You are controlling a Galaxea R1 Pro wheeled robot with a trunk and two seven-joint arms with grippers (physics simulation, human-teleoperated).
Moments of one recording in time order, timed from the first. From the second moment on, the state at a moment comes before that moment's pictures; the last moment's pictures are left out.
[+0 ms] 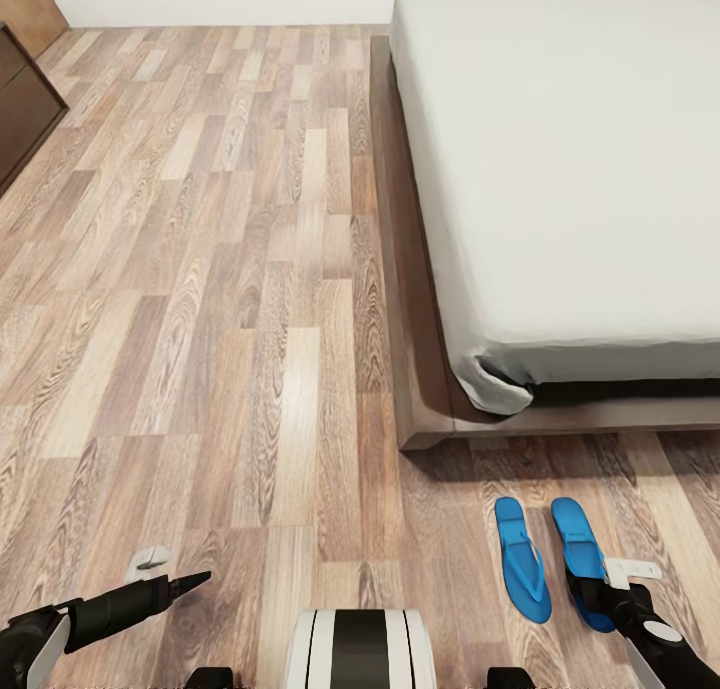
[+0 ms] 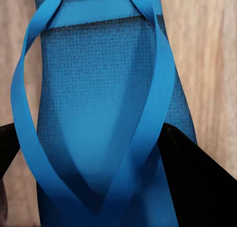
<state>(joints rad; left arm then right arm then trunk) -0.46 0.35 0.26 -0.48 0.11 0.35 -1.02 -0.42 -0.33 -0.04 -0.49 -0.14 -0.06 0.02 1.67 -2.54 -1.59</state>
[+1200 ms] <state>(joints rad) -0.46 0.35 0.26 -0.48 0.11 0.35 -1.02 -0.42 -0.33 -0.04 -0.48 -0.15 -0.24 0.02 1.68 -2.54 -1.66</state>
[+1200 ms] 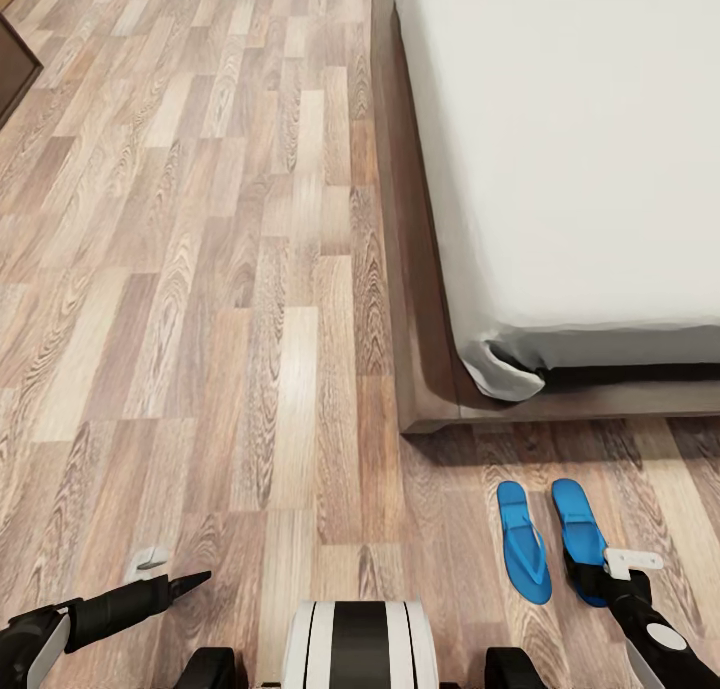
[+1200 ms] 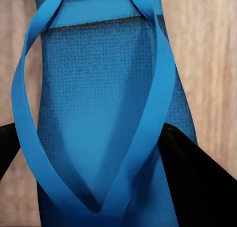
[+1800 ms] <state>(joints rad) -0.46 0.35 0.26 -0.48 0.11 0.35 -1.02 -0.41 -0.33 -0.04 -0.48 -0.15 -0.28 0.02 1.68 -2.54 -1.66</state>
